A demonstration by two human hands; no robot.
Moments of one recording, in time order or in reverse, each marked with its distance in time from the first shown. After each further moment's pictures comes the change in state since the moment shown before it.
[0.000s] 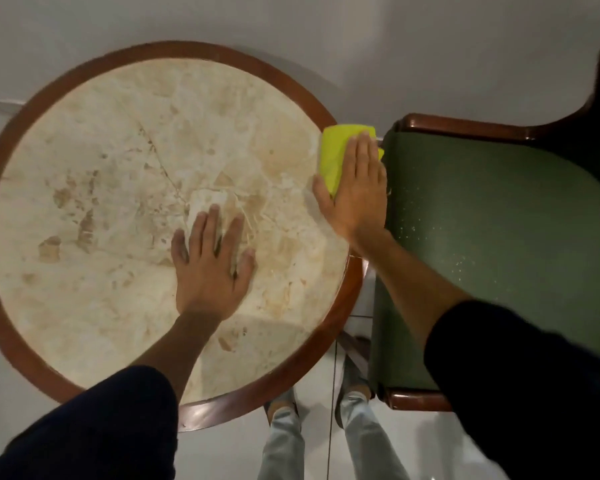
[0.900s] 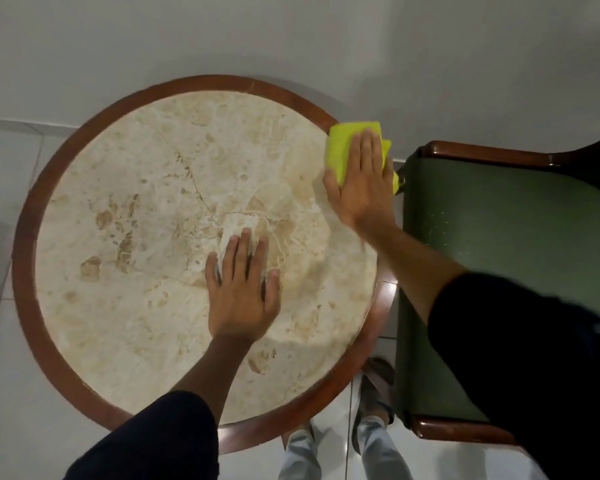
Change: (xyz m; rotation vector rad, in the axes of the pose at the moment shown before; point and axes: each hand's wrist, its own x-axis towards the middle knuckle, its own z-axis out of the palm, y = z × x) left_hand 0.001 0.005 -0.004 -0.062 0.008 -0.054; right_hand 0.047 -0.035 -0.005 -0.032 -0.046 -0.023
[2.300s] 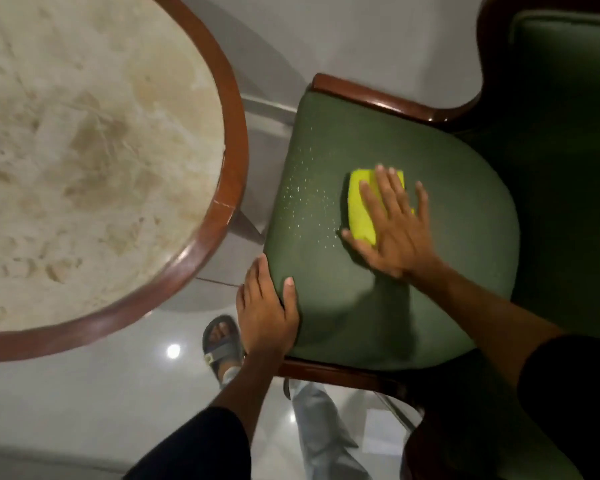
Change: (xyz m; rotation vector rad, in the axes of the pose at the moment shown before) left_hand -0.125 0.307 0.099 -0.501 -0.124 -0.420; right_hand -0.129 0.314 -0.054 -0.316 -0.184 -0.352
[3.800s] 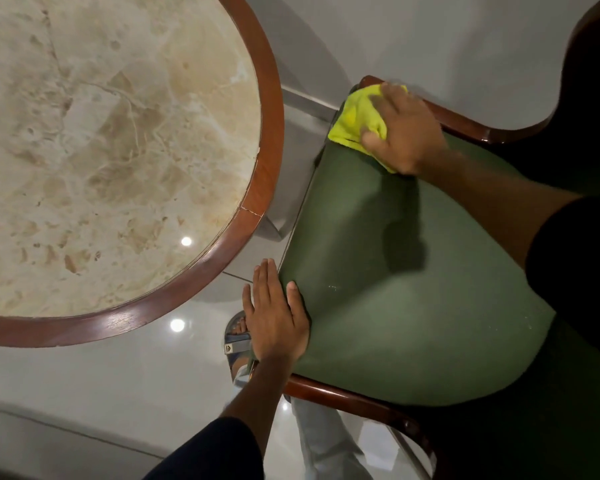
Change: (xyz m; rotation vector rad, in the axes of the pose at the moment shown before) left_hand 0.012 0.003 0.004 -0.026 0.066 -0.158; right_hand 0.179 0.001 -0.047 0.039 -0.044 -0.177
